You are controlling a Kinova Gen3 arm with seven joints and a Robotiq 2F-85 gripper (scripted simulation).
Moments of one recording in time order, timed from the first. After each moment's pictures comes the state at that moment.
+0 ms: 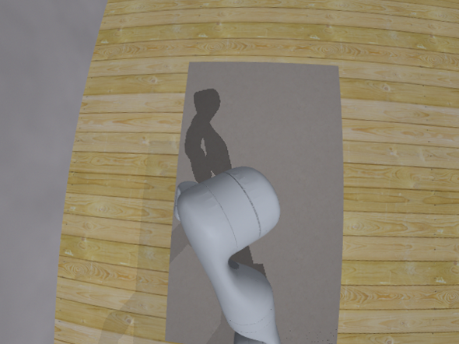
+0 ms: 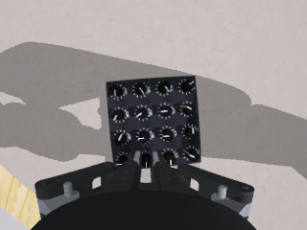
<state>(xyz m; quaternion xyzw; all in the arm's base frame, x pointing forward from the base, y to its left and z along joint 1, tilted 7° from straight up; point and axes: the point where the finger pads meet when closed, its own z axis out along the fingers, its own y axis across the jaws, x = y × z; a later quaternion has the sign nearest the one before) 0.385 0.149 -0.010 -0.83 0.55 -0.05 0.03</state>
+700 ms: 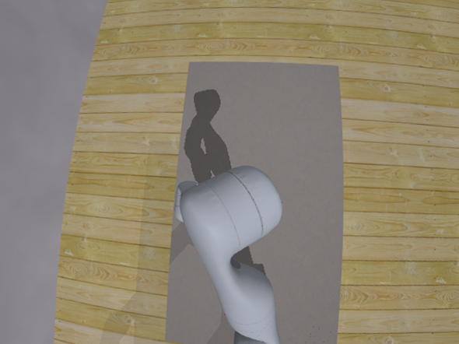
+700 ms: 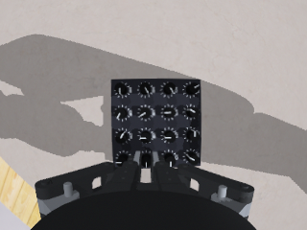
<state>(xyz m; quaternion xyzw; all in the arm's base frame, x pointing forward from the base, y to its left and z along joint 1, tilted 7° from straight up) 0.385 0.149 -0.010 -0.85 0.52 -0.05 0.03</state>
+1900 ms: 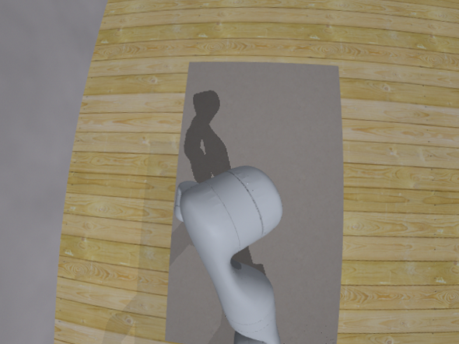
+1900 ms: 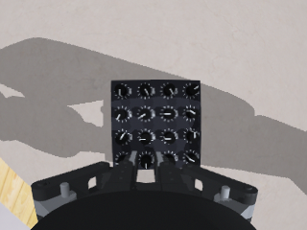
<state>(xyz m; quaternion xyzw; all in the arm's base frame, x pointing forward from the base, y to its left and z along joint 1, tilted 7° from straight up) 0.386 0.148 -0.010 -0.85 0.52 -0.05 0.03</state>
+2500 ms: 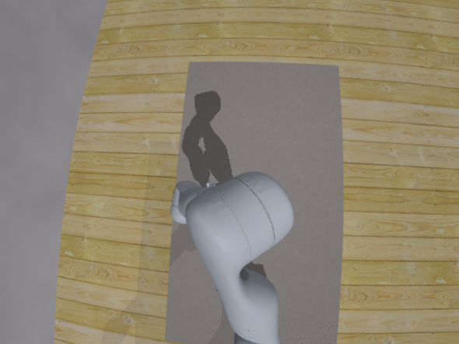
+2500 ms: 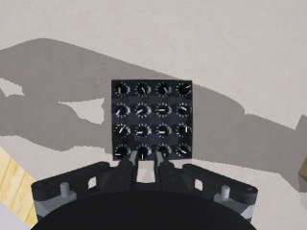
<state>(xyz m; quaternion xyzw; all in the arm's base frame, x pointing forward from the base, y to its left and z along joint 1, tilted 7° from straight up) 0.378 0.150 0.008 -0.85 0.52 -0.05 0.02</state>
